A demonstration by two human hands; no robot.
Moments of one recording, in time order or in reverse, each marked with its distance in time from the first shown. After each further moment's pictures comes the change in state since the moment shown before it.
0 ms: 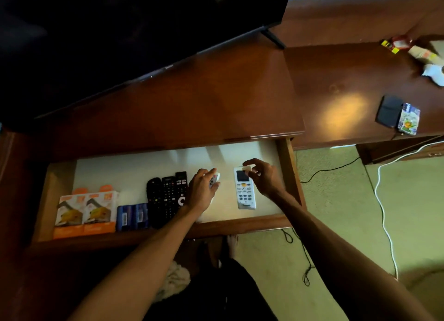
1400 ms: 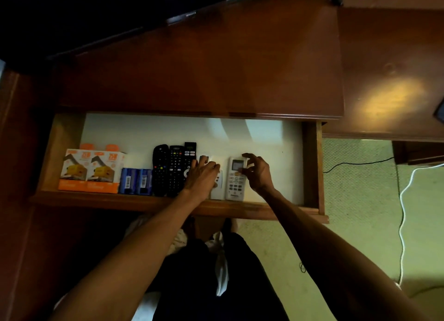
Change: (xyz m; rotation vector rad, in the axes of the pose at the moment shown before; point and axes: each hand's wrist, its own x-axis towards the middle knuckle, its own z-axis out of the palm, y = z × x) left_hand -0.008 -0.040 0.027 0.632 -0.292 0.094; right_hand 0.020 0.048 0.094 0.146 -0.153 0.090
